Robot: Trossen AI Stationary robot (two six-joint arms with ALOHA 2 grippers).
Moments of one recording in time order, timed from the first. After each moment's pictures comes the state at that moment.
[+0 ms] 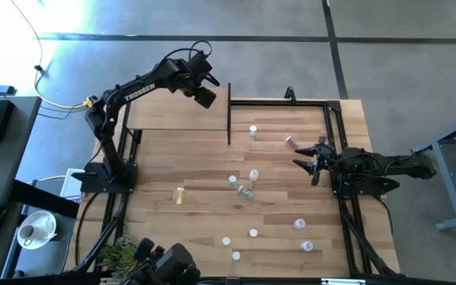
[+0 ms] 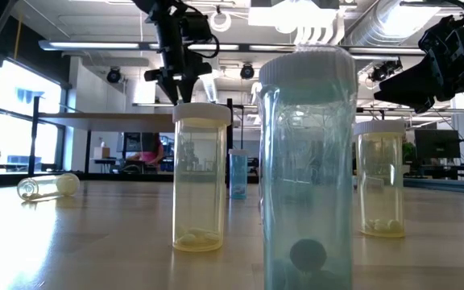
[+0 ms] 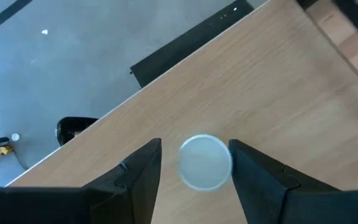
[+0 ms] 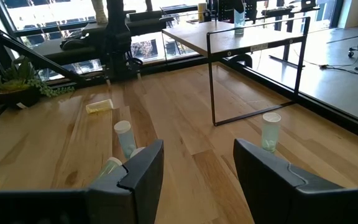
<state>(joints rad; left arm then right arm) 0.77 1.81 1.75 -1.10 -0.24 -0.23 0.06 0.04 0.08 -0.20 0.32 0.16</state>
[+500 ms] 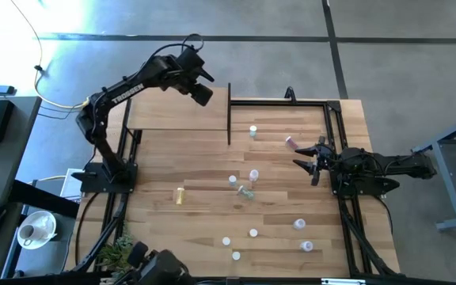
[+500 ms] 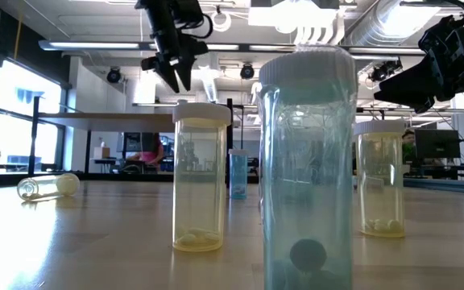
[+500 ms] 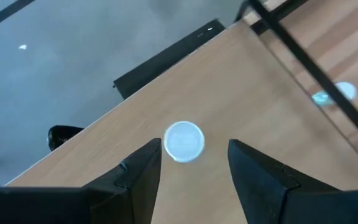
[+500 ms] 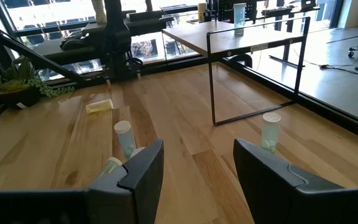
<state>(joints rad) 0.78 1.71 1.75 -1.10 -0.16 -0.22 0.06 0.04 0.08 -0.20 0.32 0.16</state>
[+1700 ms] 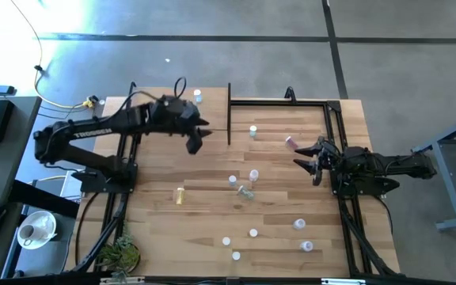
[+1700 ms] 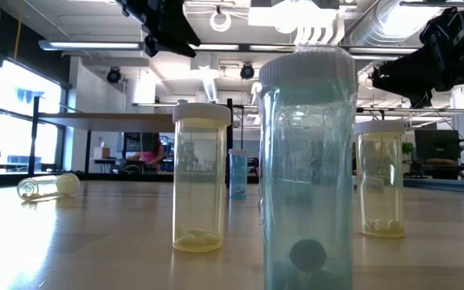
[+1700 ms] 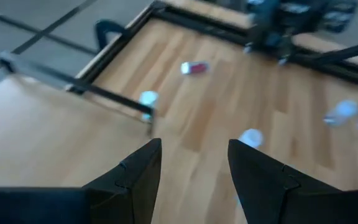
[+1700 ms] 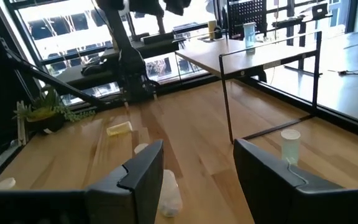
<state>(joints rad) 0.39 1.21 1.07 -0.42 0.00 -0.14 0.06 0.04 0.08 -0.11 0.28 0.21</state>
